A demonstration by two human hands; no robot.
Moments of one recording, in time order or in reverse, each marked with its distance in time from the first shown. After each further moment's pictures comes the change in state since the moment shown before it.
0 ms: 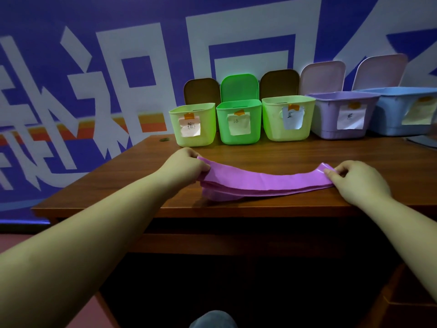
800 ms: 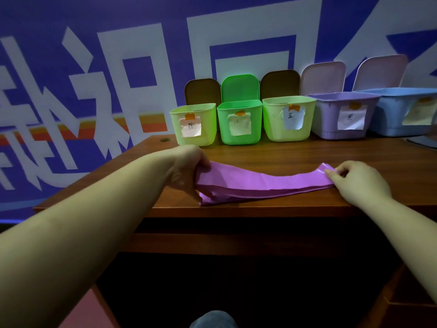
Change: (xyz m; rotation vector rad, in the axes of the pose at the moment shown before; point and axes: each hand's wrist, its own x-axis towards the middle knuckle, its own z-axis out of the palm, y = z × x) left_hand 0.010 0.013 -0.009 -0.333 -0.394 -0.484; right_hand -0.004 -0.003 0.000 0.022 0.000 -0.016
